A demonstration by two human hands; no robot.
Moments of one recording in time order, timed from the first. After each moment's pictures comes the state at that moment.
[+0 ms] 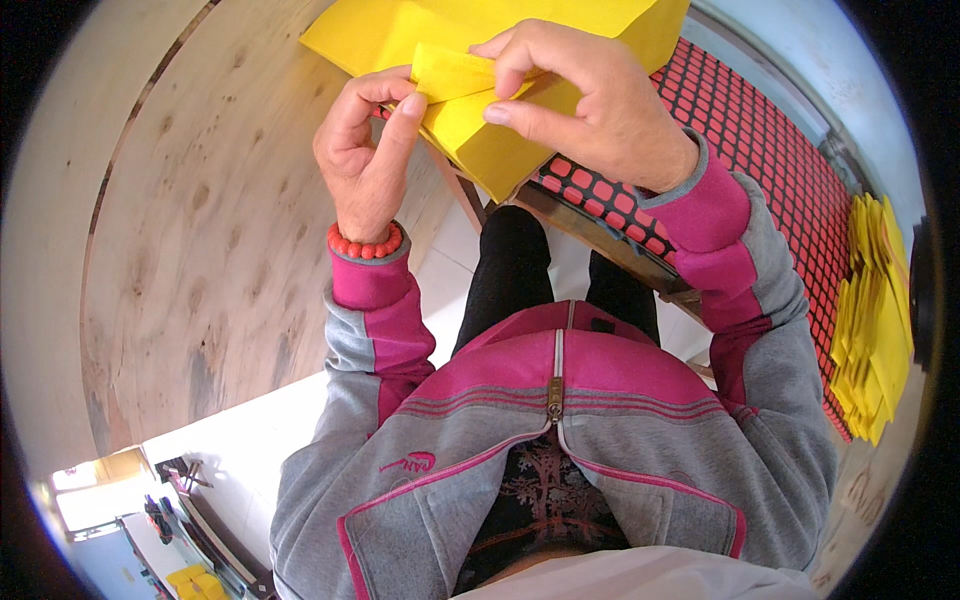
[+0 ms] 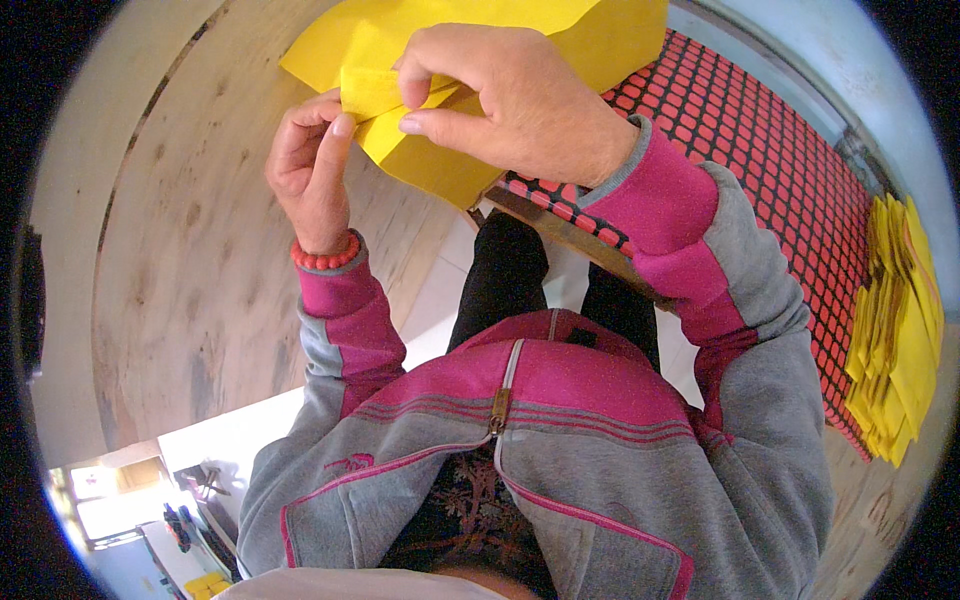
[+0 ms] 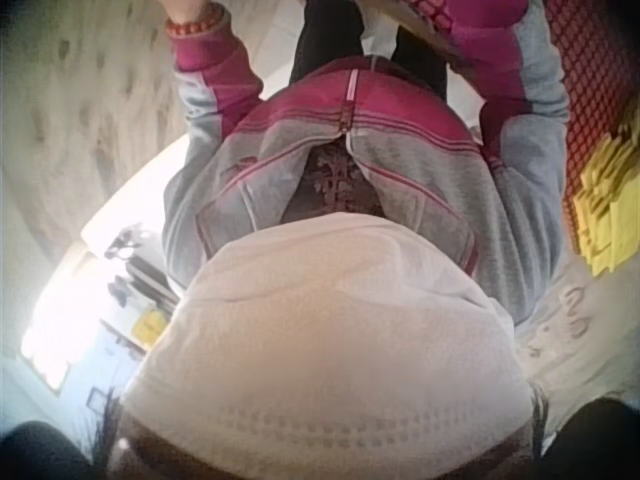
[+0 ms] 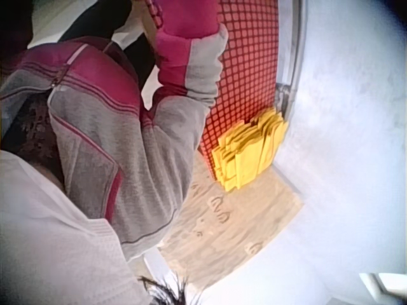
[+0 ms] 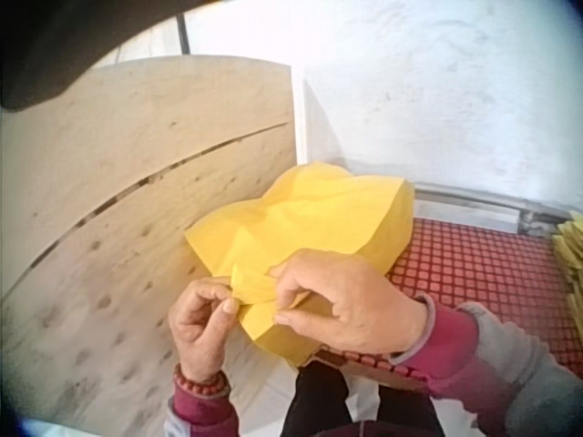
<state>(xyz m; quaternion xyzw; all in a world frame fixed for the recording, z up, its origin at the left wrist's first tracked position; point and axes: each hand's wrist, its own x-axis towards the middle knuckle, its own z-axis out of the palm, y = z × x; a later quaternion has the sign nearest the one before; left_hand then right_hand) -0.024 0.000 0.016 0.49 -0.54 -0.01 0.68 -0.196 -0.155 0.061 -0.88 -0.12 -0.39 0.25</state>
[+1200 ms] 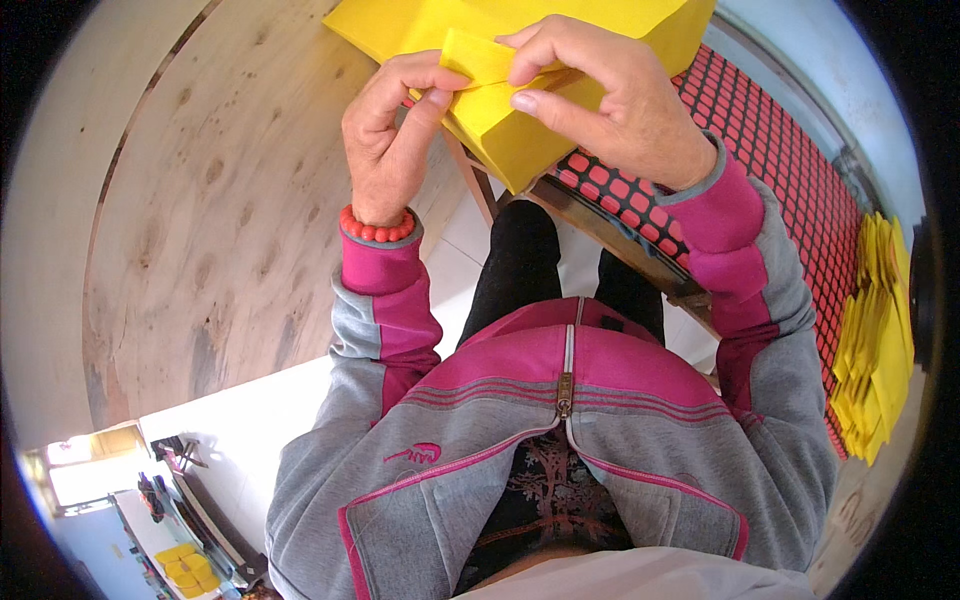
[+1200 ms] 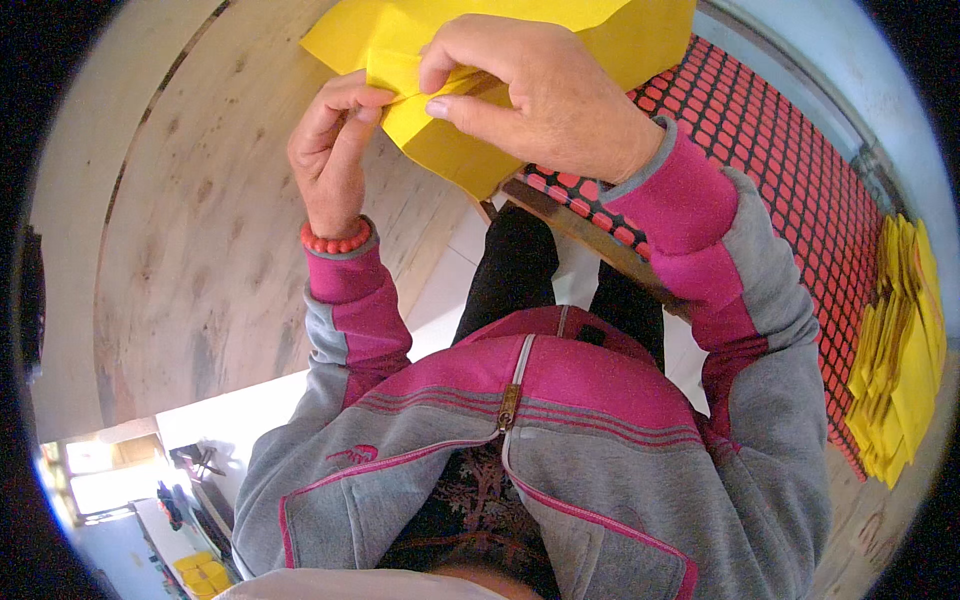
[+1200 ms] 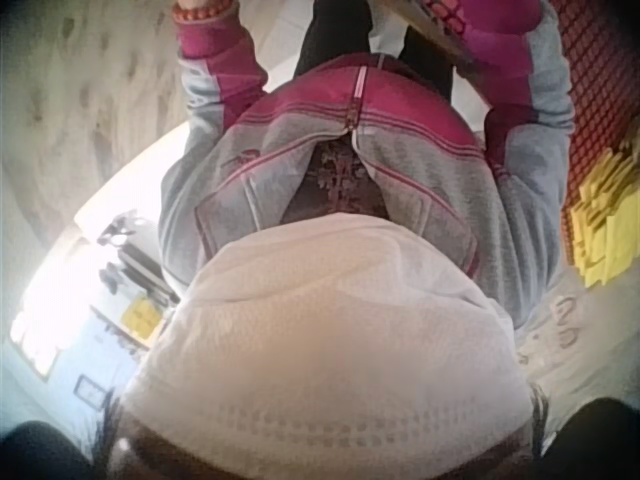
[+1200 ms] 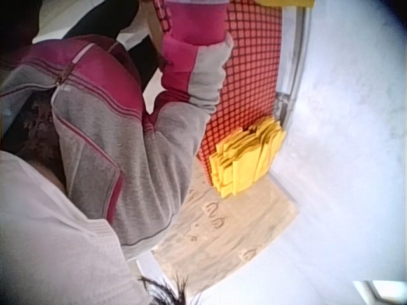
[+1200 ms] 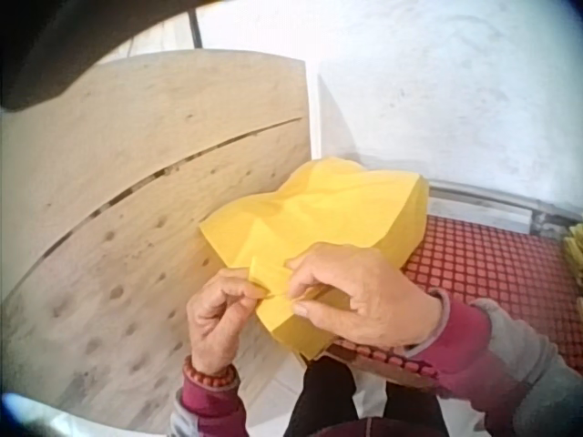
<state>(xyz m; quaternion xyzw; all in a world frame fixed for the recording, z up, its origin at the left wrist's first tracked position) -0.019 0.001 0.019 0.49 -0.59 0.00 0.64 -0.195 -0.156 0.060 -0.89 -0.13 -0.37 0.25</state>
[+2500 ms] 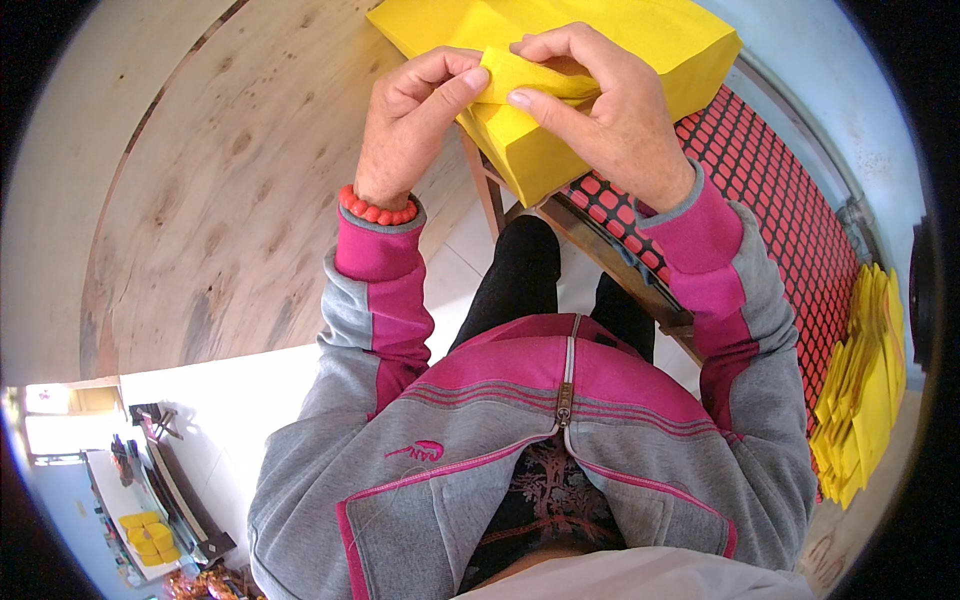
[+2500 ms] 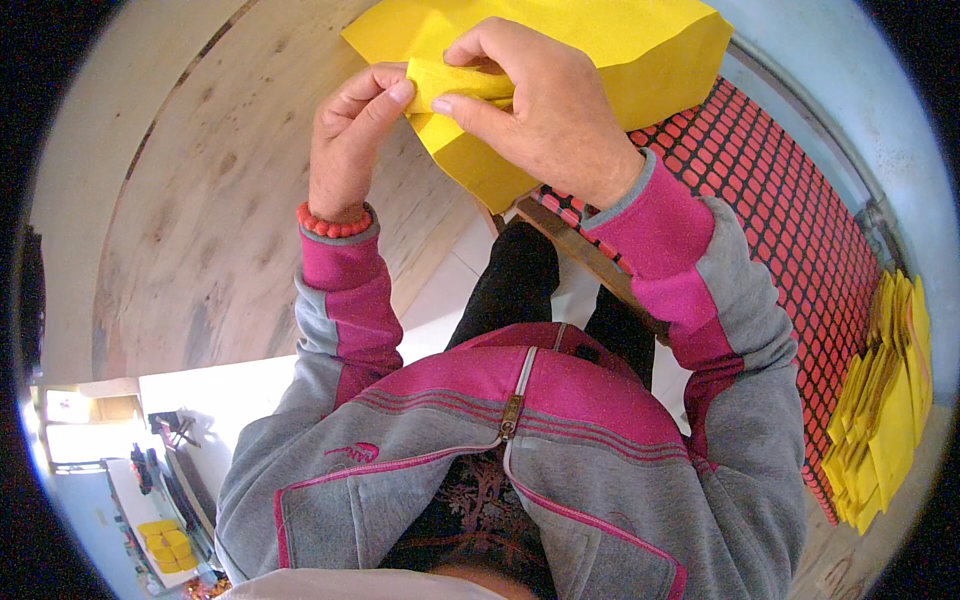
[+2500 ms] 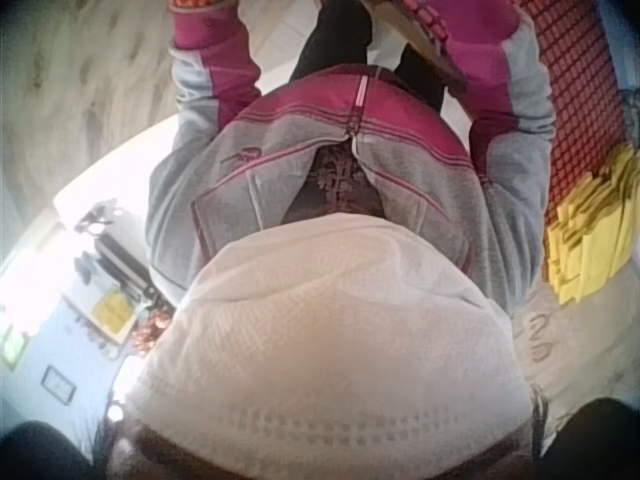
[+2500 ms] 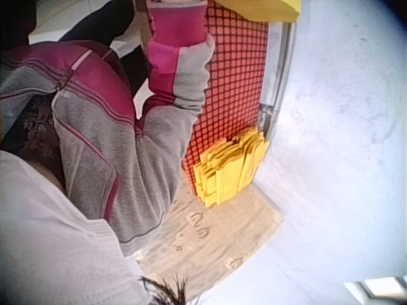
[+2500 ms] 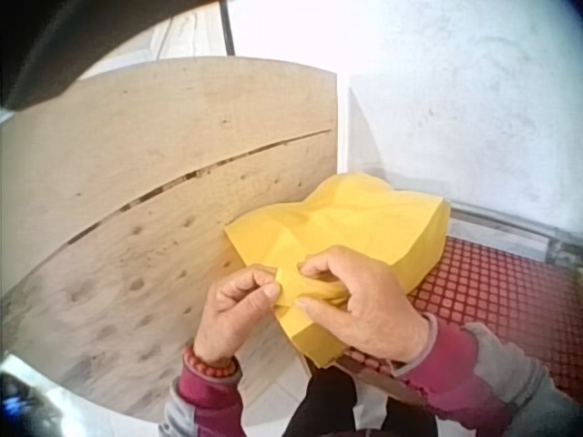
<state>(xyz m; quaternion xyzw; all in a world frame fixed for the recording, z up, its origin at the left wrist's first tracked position) -0.020 0.006 0.045 0.52 -0.54 -0.15 0.65 -0.177 -0.144 0.058 -0.87 -0.03 -0.40 0.28</state>
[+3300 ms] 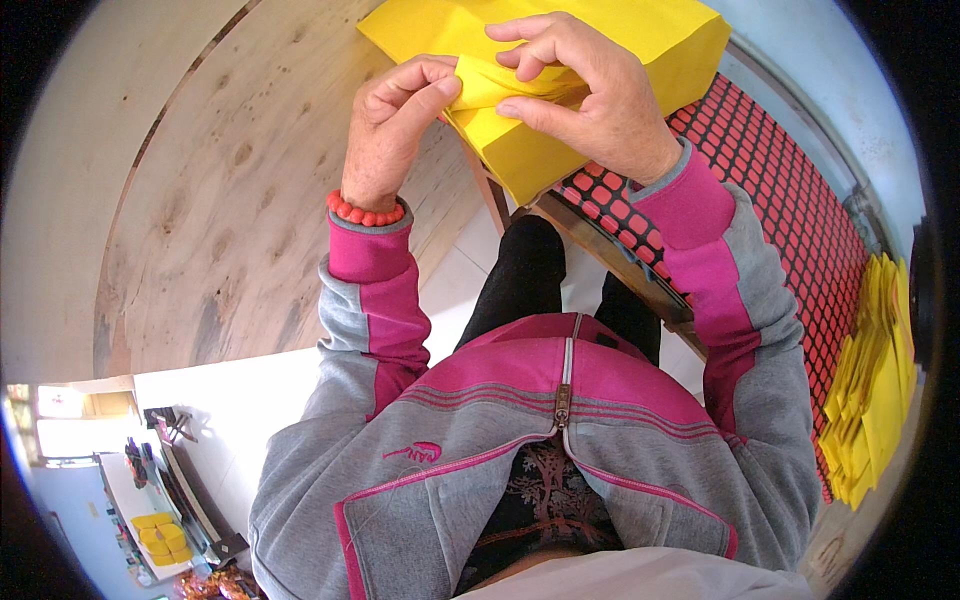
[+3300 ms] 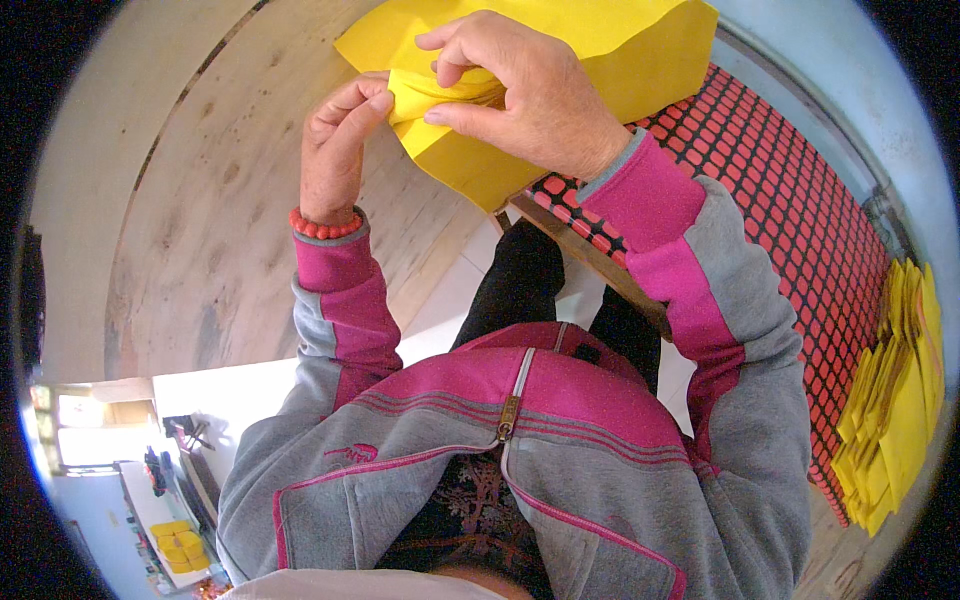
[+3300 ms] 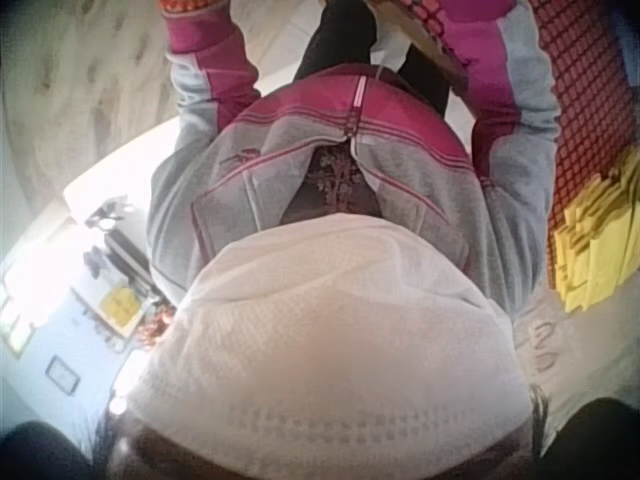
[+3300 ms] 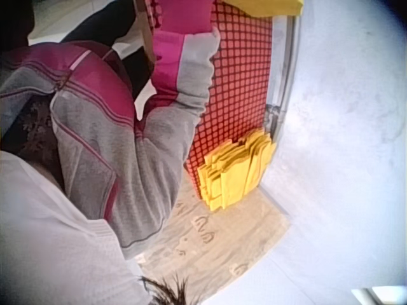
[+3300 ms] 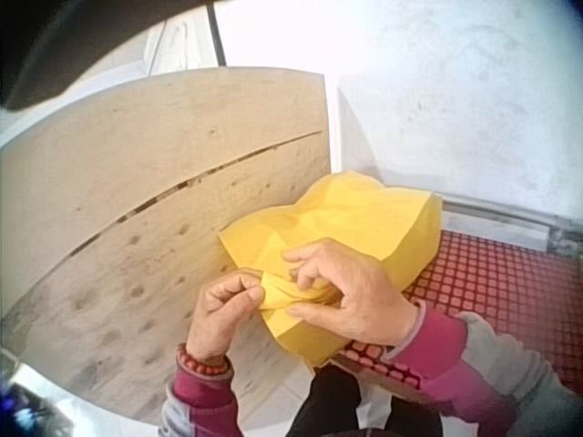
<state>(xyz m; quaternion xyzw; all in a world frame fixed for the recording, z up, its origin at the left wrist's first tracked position) -0.018 0.006 0.045 0.53 -0.54 -0.16 0.64 -0.178 -0.163 0.056 -0.84 -0.15 -0.43 0.29</state>
